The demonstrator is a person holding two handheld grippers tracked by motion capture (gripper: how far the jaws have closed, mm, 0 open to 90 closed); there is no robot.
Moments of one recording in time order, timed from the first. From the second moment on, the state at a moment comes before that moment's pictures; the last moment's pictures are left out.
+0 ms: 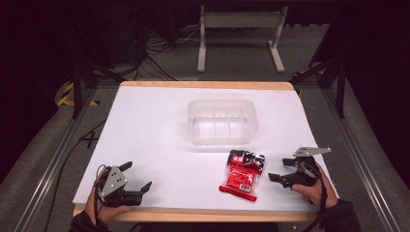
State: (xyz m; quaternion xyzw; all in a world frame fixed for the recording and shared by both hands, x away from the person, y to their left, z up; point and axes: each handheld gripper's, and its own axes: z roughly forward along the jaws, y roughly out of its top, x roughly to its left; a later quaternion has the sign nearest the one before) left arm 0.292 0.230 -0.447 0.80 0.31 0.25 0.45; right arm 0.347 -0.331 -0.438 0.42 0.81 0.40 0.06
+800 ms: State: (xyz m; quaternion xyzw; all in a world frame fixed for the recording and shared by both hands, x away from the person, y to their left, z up) left arm 0.287 0.226 -0.451 0.81 0.31 0.25 0.43; right arm 0.394 -0.264 -0.450 0.39 0.78 0.48 -0.11
